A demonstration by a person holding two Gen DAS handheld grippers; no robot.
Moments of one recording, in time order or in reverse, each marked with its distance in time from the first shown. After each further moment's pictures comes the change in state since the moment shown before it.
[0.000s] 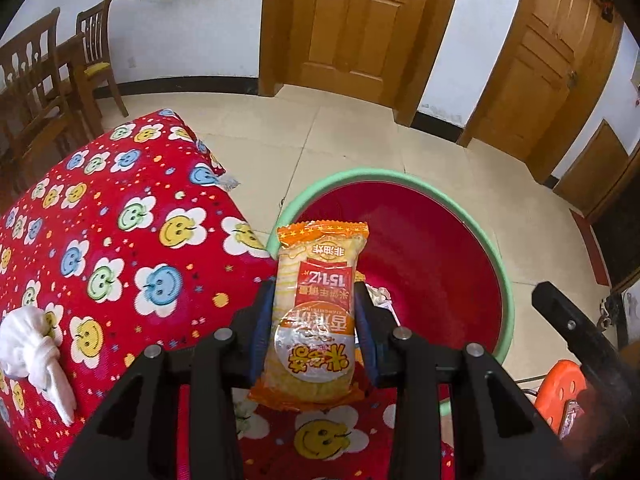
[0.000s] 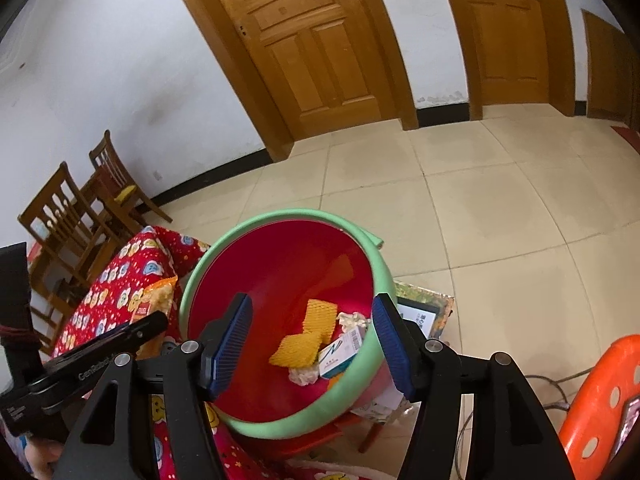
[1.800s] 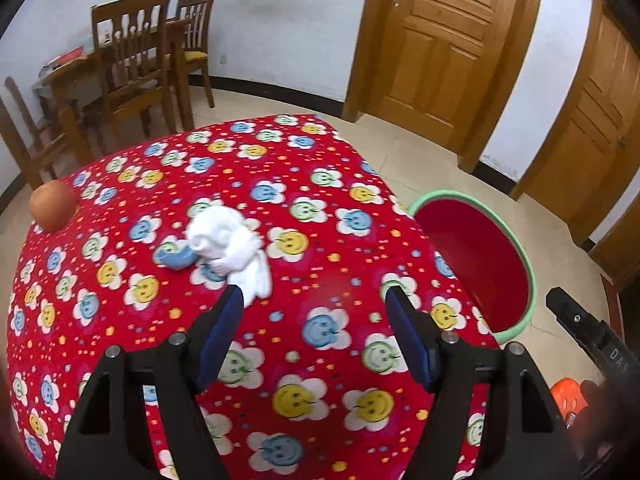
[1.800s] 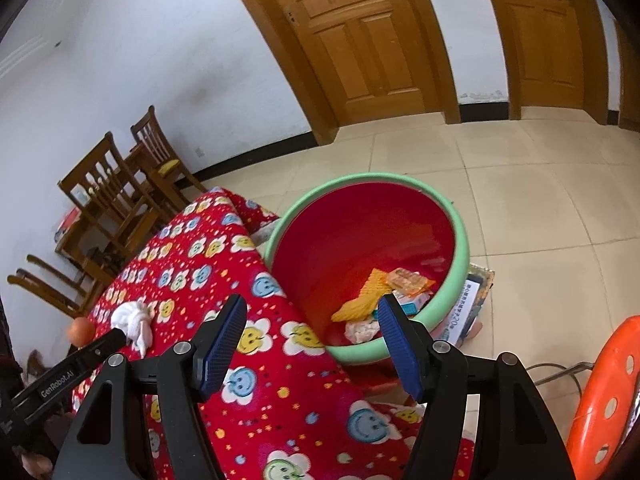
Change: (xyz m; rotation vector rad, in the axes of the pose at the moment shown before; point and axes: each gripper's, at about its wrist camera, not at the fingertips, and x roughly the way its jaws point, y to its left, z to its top) left arm -0.131 0.099 -0.078 -0.225 -0.115 0.179; right arm -0.042 0.069 -0.042 -0.086 0.052 0.128
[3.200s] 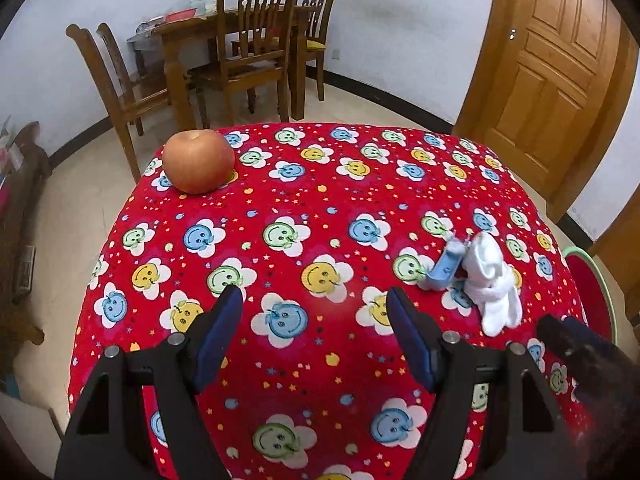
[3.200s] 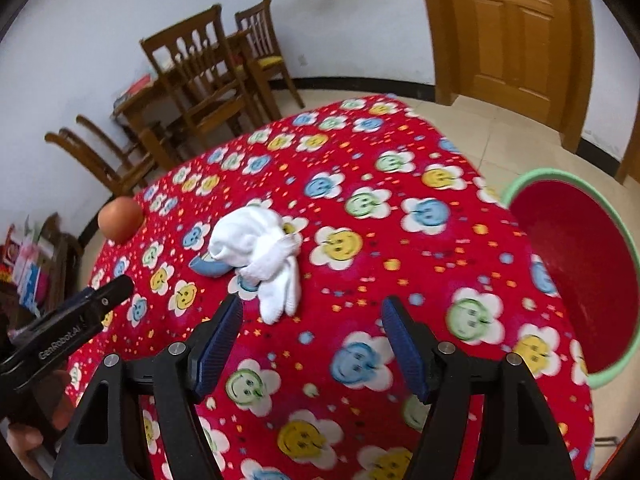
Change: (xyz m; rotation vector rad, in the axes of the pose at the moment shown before) left arm 0.001 0.170 -0.005 -0.224 -0.017 0.261; right arm 0.107 0.198 -0.047 -0.396 0.254 0.164
